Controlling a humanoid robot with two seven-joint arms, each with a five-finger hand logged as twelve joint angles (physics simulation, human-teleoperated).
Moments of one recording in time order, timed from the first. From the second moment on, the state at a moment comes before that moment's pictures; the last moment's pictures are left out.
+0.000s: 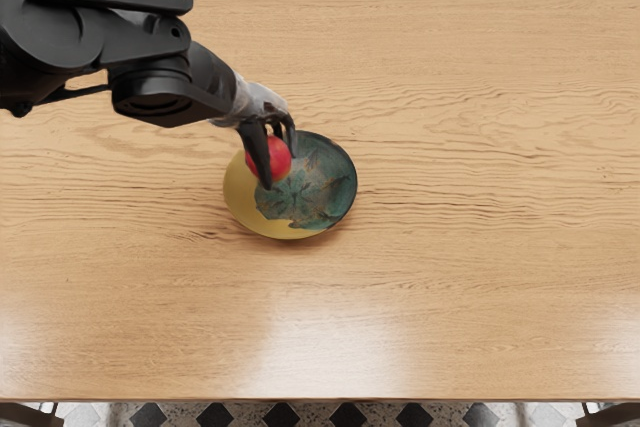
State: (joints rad) left arm -1.91 0.23 0.62 -1.27 0.05 -0.17 0.43; right arm -0.04 0.00 0.11 0.18 -0.07 -0.01 -0.13
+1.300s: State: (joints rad) left arm -1.39 0.75 0.06 -1.33 -0.03 -0.56 0.43; right arm -0.04 0.00 0.11 0.18 -0.07 -0.01 -0.13
